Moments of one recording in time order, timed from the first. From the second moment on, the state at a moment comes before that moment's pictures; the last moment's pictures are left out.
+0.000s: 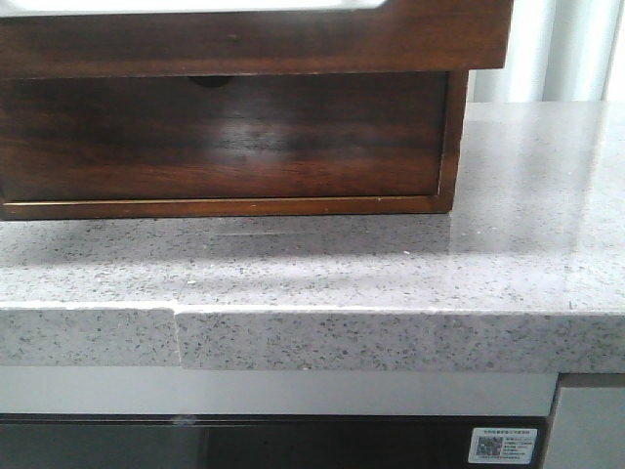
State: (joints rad) left arm -0.54 0.04 -0.13 0.75 -0.10 -0.57; right arm 0.62 0.54 -0.76 0.56 0.45 -0.82
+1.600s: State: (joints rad) left arm -0.24 0.00 0.00 -0.05 0.05 0.23; right arm 0.62 0.23 -0.37 0.58 0.44 -0.81
